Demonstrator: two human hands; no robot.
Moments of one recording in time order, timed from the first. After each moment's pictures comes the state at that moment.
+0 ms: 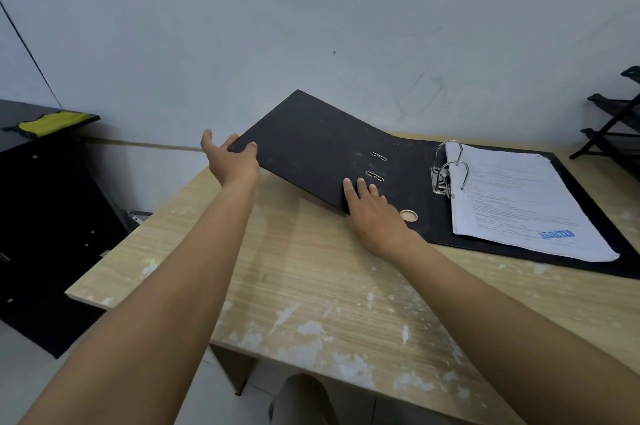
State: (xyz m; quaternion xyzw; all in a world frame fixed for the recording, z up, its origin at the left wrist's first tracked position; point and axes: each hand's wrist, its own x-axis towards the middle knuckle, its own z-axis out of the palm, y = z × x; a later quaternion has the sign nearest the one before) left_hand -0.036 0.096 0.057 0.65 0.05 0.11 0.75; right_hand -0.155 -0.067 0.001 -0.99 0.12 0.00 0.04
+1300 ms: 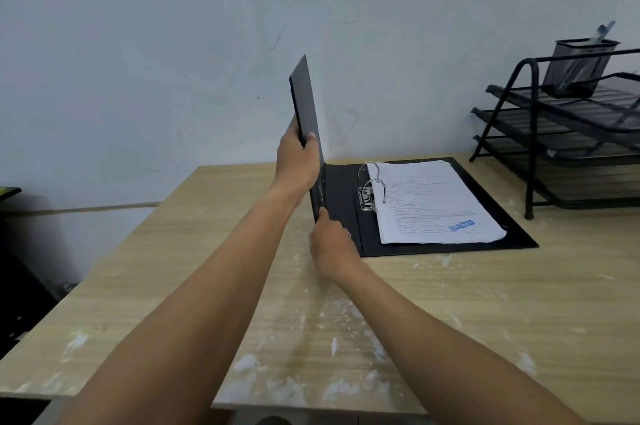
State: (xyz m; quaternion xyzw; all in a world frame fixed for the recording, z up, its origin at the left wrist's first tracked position) left_hand -0.145 -0.053 0.123 0.71 -0.30 0.01 0.63; right_hand -0.209 -0.078 0.024 -0.90 0.29 -0.11 0.31
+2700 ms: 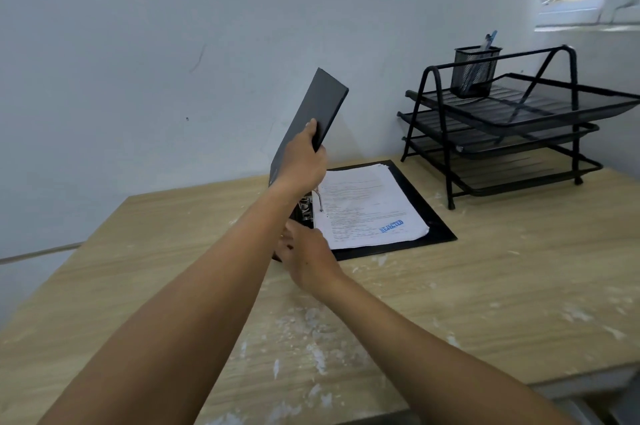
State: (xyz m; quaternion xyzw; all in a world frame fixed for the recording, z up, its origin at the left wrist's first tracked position) left_hand -0.192 -0.137 0.131 0.78 -0.44 -0.04 0.45; right_hand -0.261 -0.111 0.031 -0.85 0.23 -0.19 0.43
